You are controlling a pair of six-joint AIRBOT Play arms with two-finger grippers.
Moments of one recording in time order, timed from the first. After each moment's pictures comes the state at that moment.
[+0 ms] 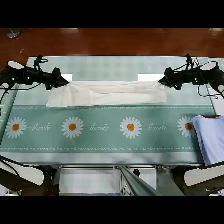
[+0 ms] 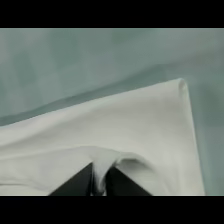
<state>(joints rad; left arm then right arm) 0.21 -1.79 1.42 0.71 -1.15 -1.34 -0.19 -1.71 1.34 -0.78 0.98 1.42</state>
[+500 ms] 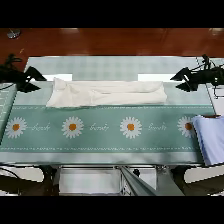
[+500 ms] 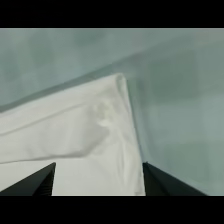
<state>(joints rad) 0.41 -1.66 1.48 0.99 -1.30 -1.49 -0.37 -1.69 1.39 -0.86 1.20 1.40</state>
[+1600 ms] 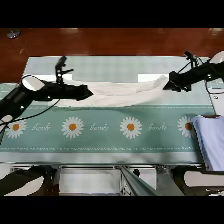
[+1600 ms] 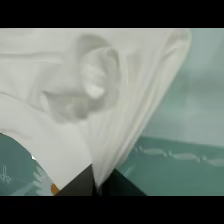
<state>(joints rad) -0.26 -1.24 0.93 0.68 -0.85 -1.23 -0.17 -1.49 1.33 -1.03 1.35 1.44</state>
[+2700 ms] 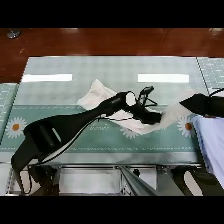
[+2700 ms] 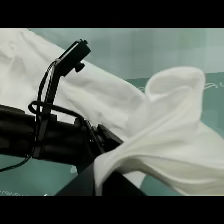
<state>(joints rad) -0.88 -1.96 1.66 0.69 -0.90 -1.58 -0.17 -0.66 0.92 -1.03 1.34 1.53</state>
